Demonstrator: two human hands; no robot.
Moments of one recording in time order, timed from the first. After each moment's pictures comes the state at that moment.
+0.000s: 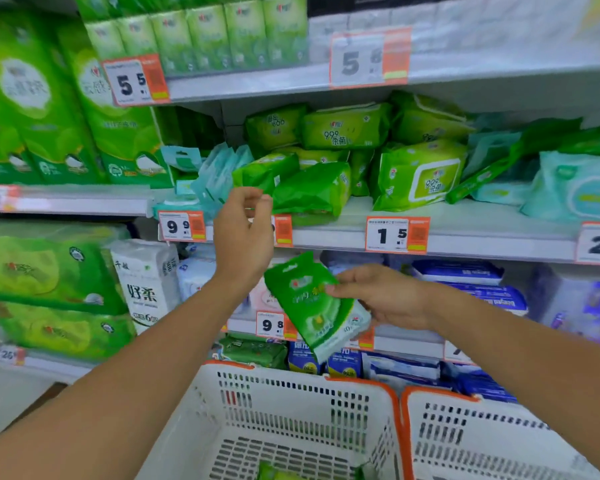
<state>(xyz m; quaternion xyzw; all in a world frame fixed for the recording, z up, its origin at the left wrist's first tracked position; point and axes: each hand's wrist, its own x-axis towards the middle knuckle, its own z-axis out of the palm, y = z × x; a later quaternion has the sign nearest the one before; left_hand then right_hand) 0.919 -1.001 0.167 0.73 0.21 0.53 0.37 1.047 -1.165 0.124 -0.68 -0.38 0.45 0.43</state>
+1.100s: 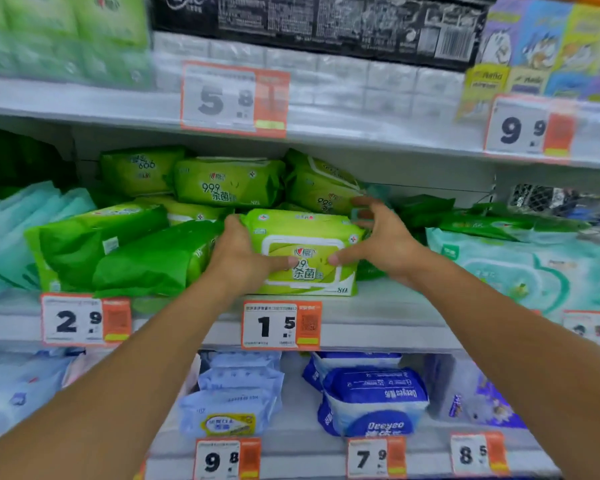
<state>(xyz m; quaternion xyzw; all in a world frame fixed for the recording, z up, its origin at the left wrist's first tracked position) 1.125 -1.027 0.201 0.80 0.22 0.31 0.46 1.264 -1.204 0.224 -0.76 -0.36 0.01 0.54</state>
